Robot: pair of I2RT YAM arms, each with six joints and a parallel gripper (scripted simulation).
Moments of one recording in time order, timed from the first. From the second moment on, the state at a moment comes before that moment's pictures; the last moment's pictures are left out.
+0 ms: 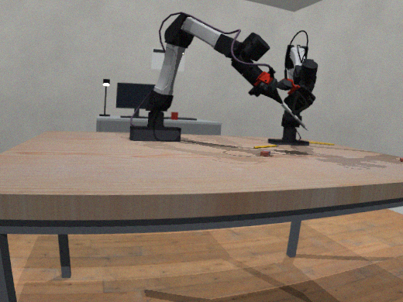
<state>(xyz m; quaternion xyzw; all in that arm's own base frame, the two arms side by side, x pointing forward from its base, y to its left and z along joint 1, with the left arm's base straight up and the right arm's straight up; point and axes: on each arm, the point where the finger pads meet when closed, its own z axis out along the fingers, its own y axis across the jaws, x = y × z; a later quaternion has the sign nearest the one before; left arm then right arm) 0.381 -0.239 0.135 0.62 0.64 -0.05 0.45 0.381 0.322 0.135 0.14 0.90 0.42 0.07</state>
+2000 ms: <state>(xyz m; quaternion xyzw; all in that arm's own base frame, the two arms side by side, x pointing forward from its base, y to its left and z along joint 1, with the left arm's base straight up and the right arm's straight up) 0.381 -0.225 0.126 0.60 0.67 -0.06 0.43 0.373 0.293 0.164 0.14 0.89 0.42 0.08</state>
